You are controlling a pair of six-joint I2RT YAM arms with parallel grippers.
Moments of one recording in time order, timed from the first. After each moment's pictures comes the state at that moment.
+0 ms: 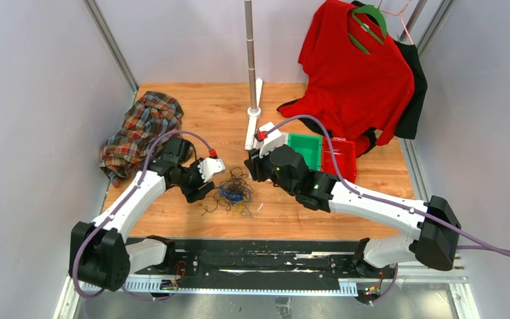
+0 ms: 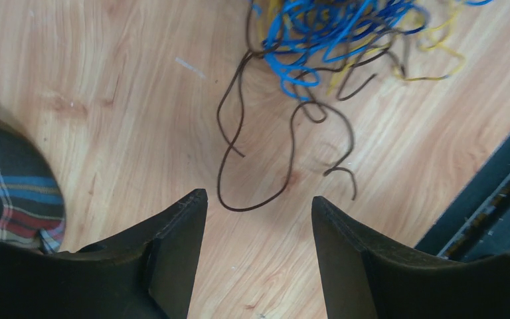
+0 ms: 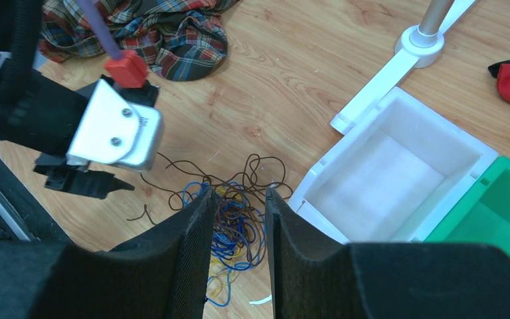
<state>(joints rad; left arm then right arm) -0.25 1.15 0.79 -0.77 0.38 0.83 1.06 1.32 1.00 0.02 0.33 0.23</state>
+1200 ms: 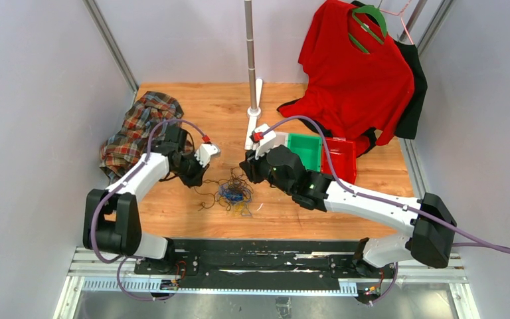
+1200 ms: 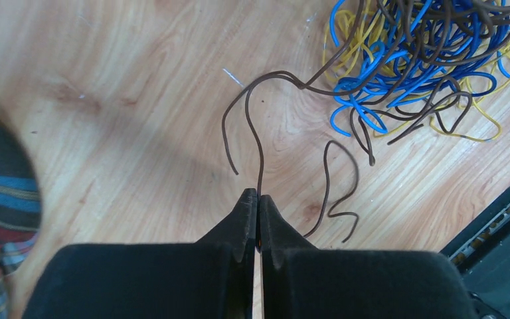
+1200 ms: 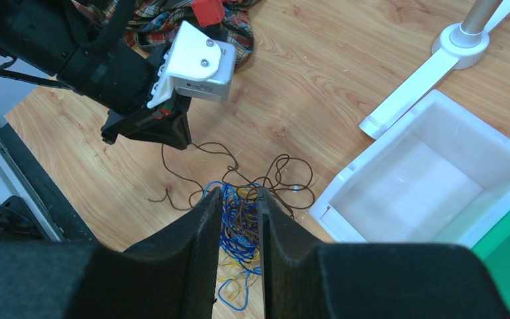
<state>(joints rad) -0.14 1.42 0.87 -0.70 0.43 0.69 1.06 1.35 0.99 0.07 0.26 0.24</state>
